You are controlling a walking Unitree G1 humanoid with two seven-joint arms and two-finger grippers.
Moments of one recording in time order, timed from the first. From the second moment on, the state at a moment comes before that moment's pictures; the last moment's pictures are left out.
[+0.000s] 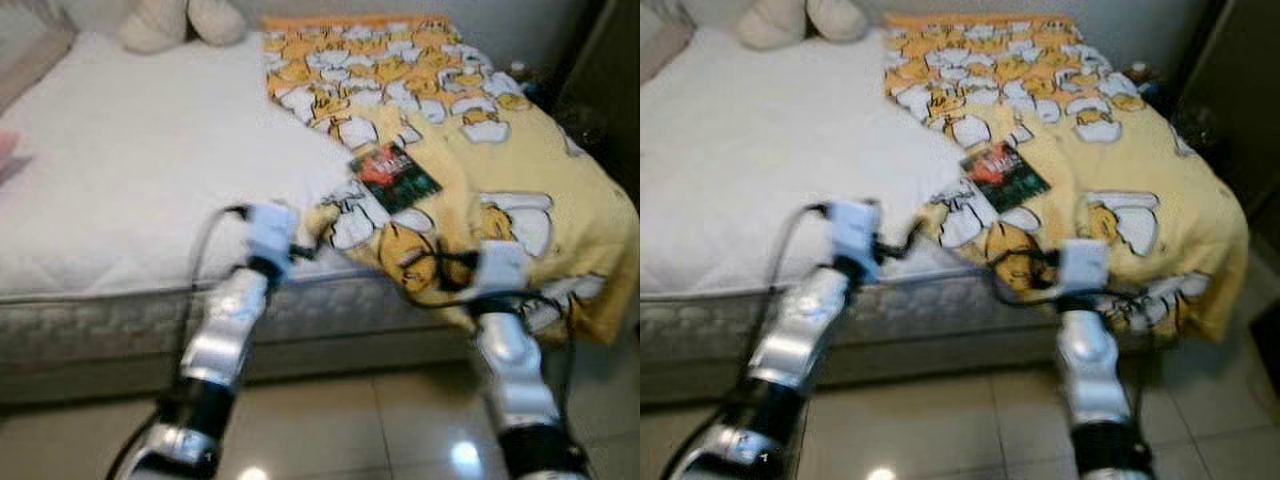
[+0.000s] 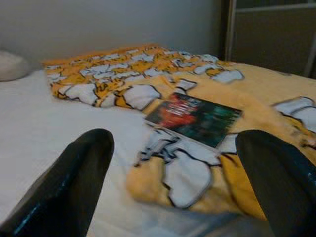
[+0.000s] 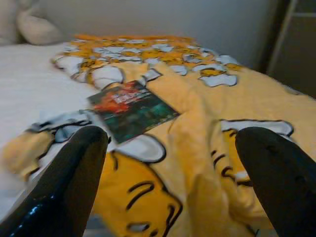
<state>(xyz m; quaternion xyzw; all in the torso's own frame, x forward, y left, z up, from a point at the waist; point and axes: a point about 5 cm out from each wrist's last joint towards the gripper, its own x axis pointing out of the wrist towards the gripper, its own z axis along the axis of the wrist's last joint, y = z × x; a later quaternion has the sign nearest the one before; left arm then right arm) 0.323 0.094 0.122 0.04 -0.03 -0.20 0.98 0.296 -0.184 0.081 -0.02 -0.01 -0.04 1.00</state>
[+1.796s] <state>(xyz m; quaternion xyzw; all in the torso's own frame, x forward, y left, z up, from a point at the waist) 0.382 0.107 0.109 -0.23 0.19 -0.12 0.95 0.239 -0.219 0.074 -0.03 0.11 0.15 0.98</state>
